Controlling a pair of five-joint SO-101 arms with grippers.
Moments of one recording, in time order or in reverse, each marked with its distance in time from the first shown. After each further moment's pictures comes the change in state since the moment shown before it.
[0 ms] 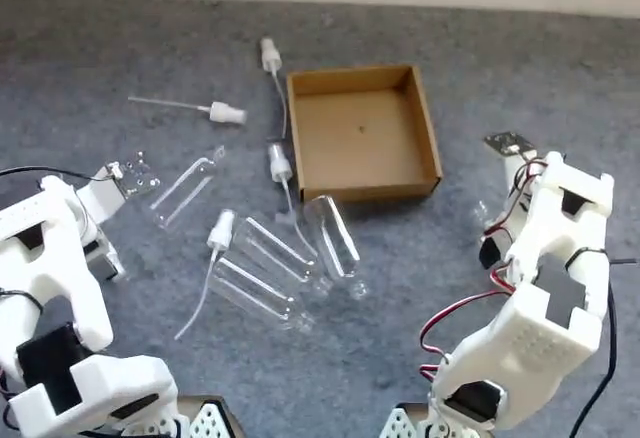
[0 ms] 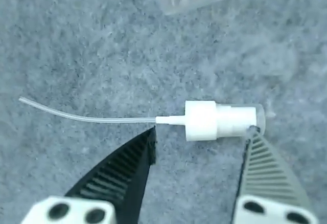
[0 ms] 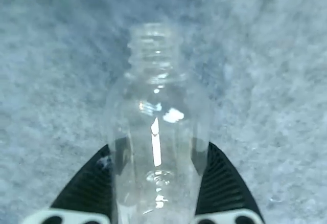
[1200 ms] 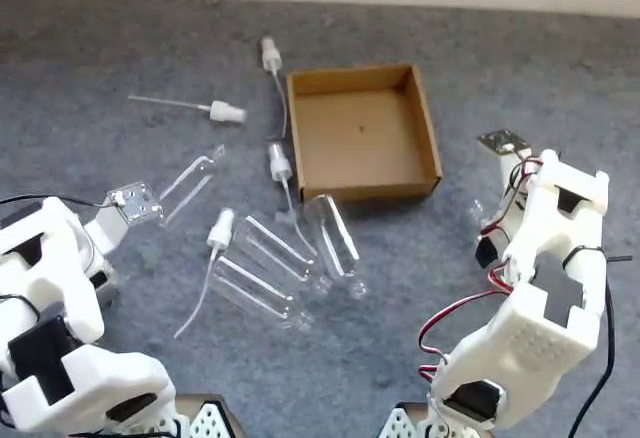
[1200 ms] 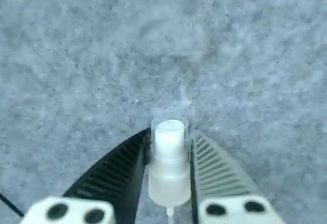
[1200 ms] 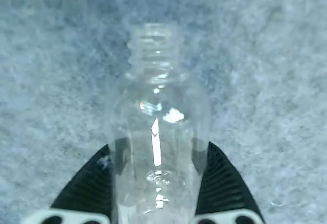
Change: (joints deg) left arm -4.9 0.8 5.9 3.7 0.0; right arm -0.7 0.0 0.0 0.0 0.0
